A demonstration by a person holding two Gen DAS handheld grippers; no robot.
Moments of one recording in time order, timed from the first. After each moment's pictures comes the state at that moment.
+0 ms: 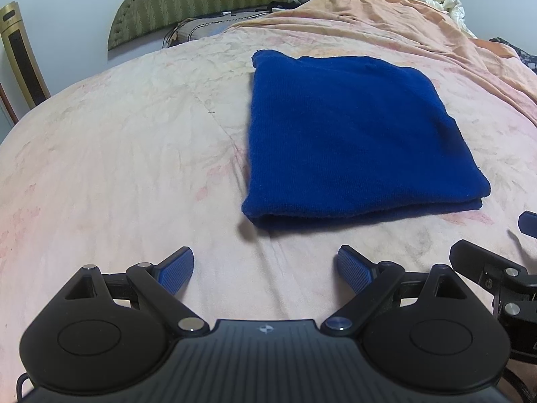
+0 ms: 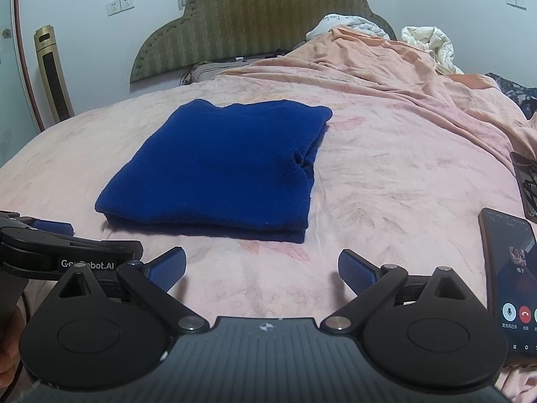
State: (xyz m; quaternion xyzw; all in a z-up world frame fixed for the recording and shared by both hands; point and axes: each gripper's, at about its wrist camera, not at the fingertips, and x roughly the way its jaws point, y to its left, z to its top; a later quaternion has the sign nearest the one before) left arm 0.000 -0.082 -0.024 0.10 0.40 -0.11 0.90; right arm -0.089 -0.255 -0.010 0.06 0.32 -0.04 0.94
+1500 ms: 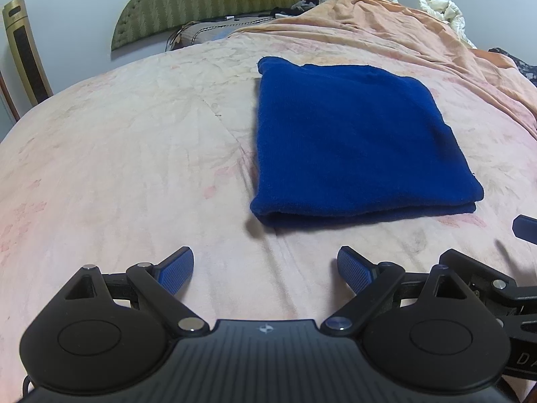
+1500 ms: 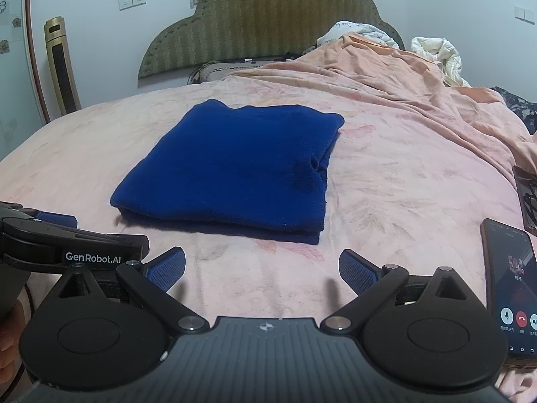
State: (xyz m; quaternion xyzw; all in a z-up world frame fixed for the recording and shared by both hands) left arm -0.007 -0.073 -0.019 0.09 0.40 -0.11 0.91; right arm -0.096 -0.244 -0.003 0.04 0.32 -0.03 0.95
